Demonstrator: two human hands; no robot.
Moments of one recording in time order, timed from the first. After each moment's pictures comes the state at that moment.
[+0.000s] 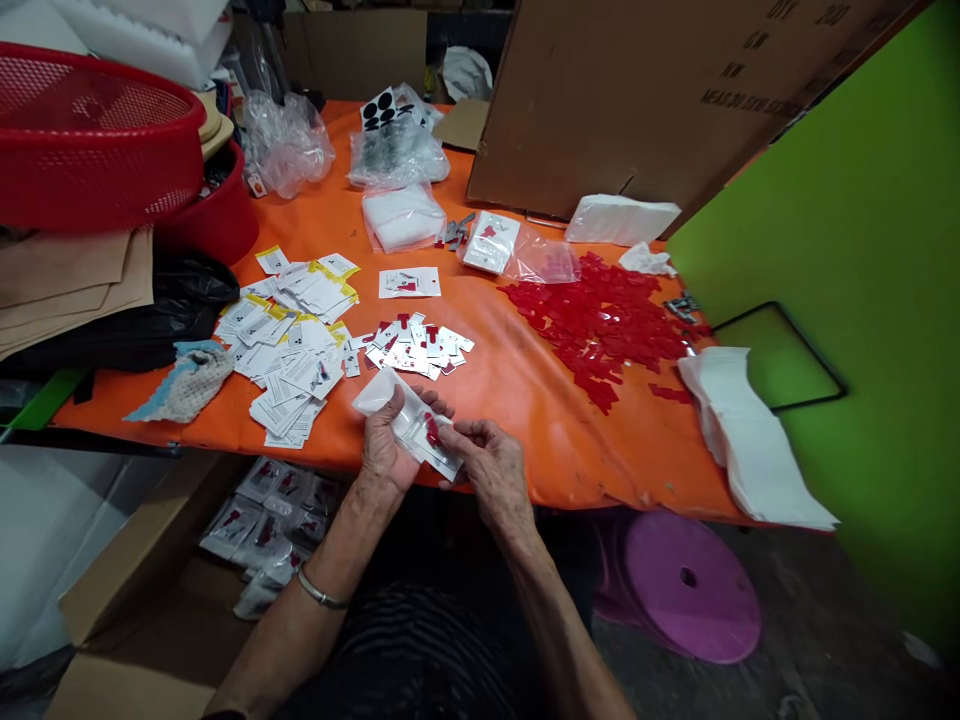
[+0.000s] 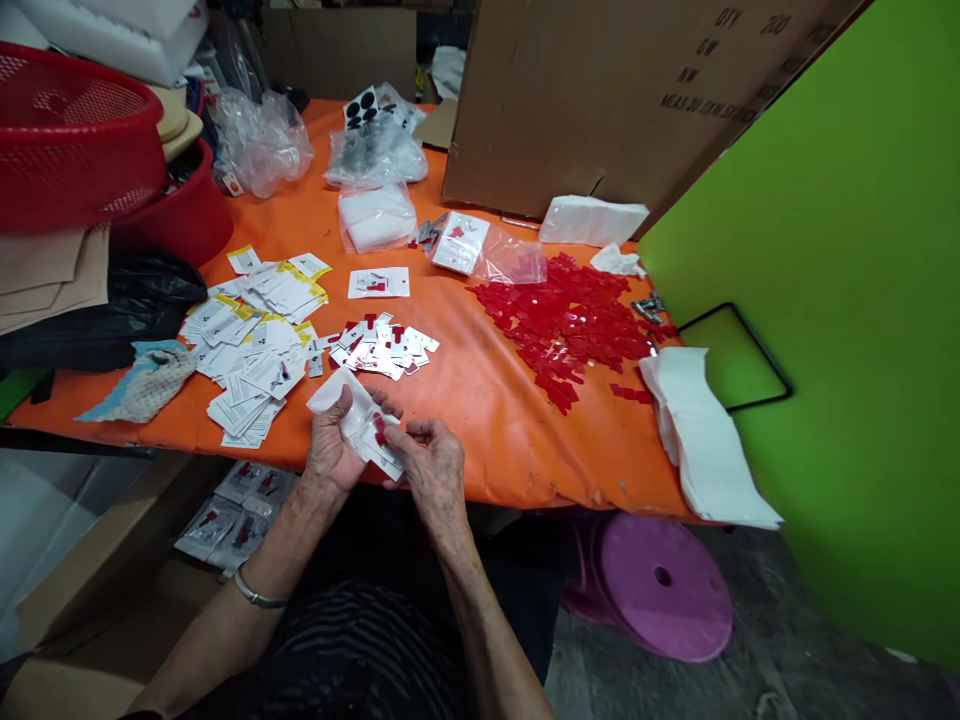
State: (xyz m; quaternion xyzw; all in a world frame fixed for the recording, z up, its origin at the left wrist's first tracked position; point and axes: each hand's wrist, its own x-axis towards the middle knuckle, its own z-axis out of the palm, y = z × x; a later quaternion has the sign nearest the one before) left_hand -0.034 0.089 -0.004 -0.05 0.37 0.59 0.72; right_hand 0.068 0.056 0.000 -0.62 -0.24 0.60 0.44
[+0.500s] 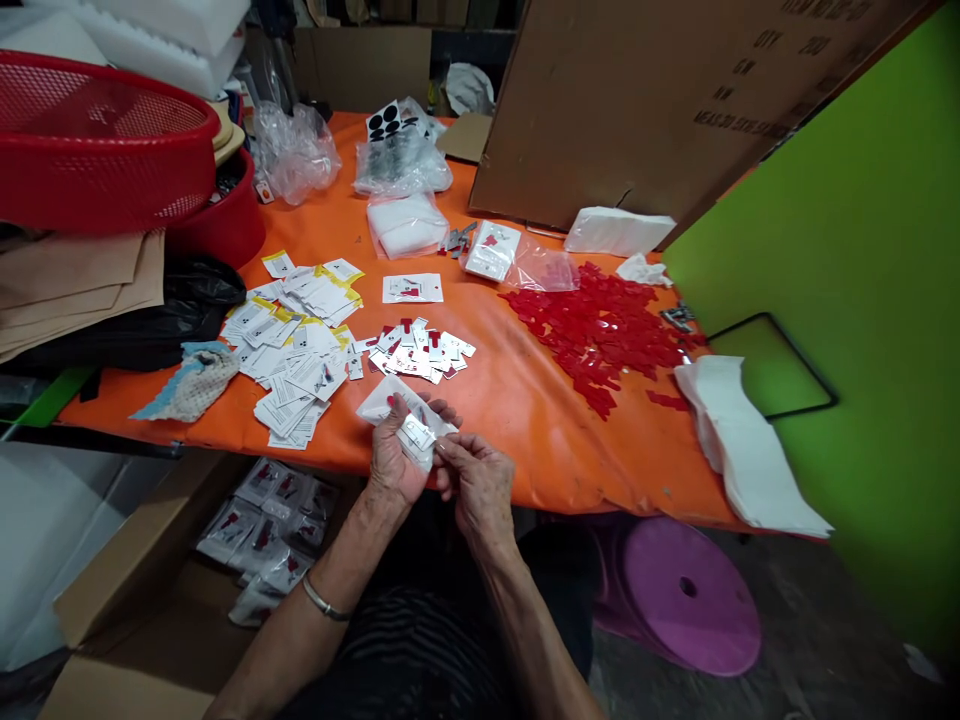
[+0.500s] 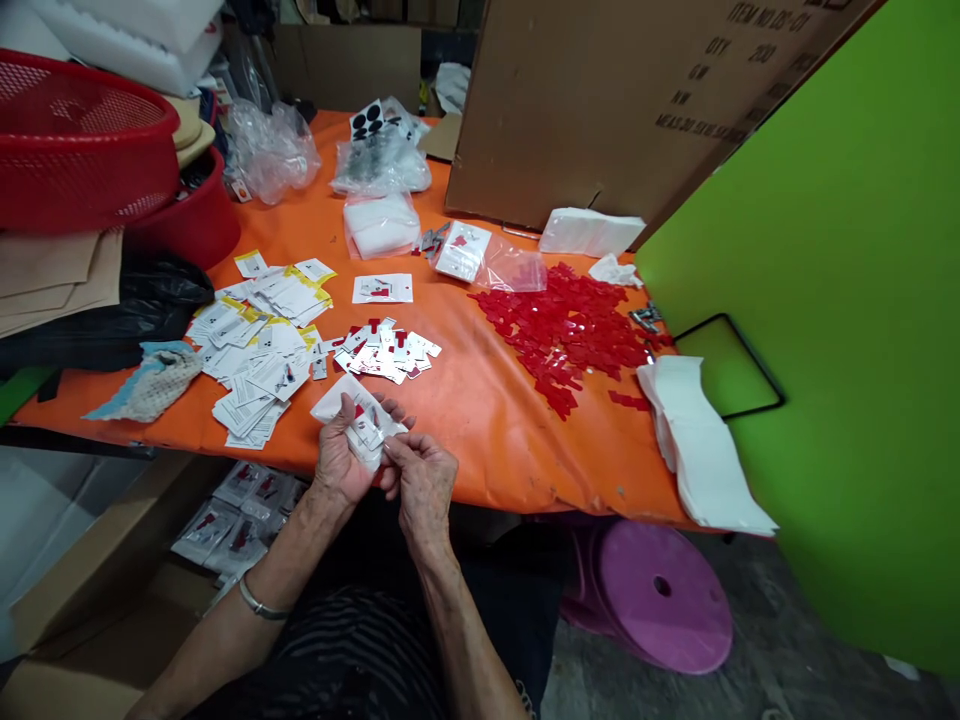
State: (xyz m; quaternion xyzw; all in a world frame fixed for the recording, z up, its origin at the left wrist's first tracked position) left_hand -0.029 0.077 -0.007 -0.04 0.34 0.59 0.73; right_hand 0.046 0.045 -0.010 -0.55 -0.17 0.61 0.54
